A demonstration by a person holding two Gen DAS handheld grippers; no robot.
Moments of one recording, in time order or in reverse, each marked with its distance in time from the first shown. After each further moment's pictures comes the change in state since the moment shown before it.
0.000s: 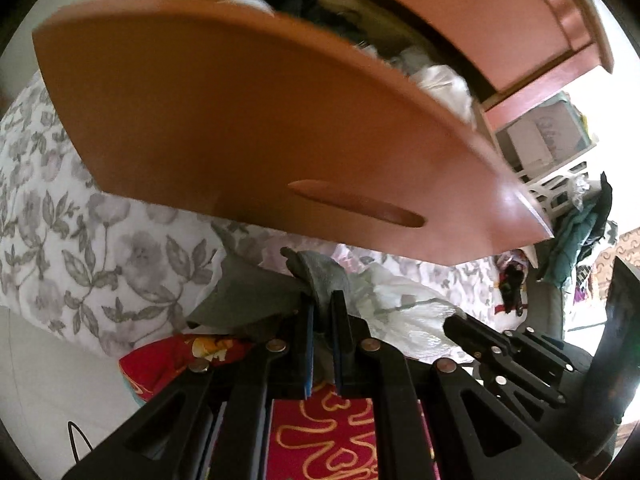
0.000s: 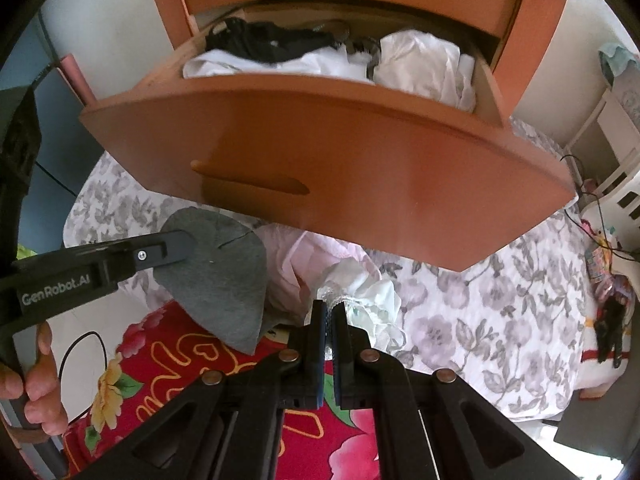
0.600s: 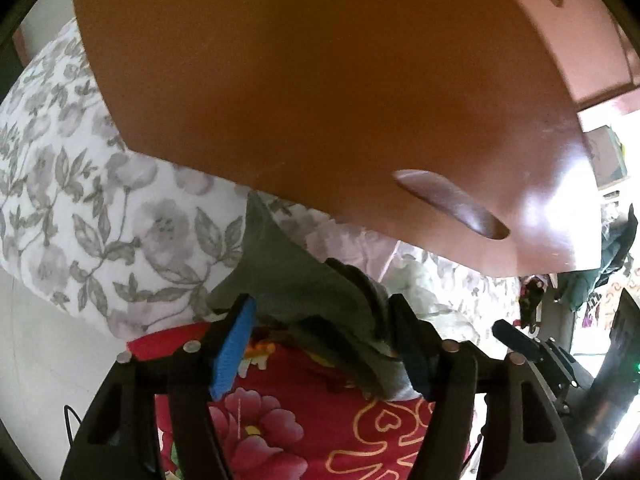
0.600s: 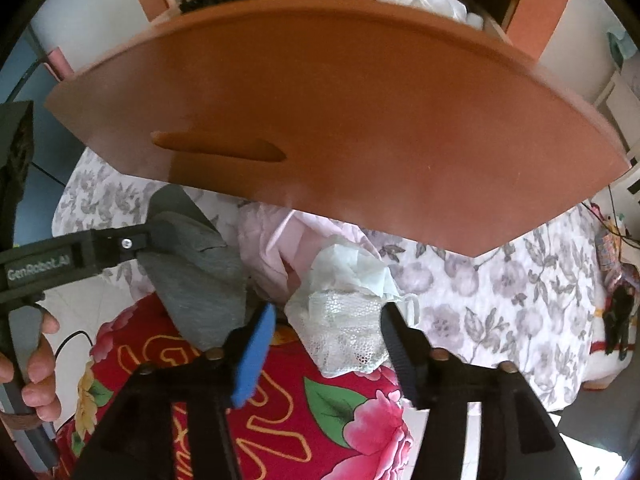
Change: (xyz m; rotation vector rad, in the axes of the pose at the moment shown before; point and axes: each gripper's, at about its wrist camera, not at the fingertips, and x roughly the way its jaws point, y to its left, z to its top) left arm 0.025 0.037 0.004 -0.116 0.064 0.066; right arm 0.039 -0.009 0.000 0.024 0.077 -0.002
